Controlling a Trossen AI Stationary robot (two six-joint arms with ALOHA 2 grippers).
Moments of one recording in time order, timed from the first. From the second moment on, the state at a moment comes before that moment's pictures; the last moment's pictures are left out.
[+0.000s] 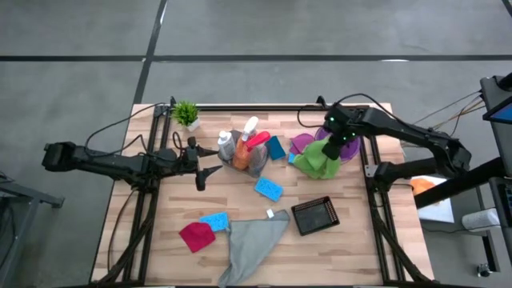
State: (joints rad) left arm 0.00 0.79 0.21 0.37 -0.27 -0.03; right arm -0.57 1.17 0.92 -1.02 0.09 0.08
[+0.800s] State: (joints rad) left arm 0.00 0.79 0.21 0.37 -0.27 -0.03; right arm -0.57 1.04 1.04 -1.06 0.31 0.03
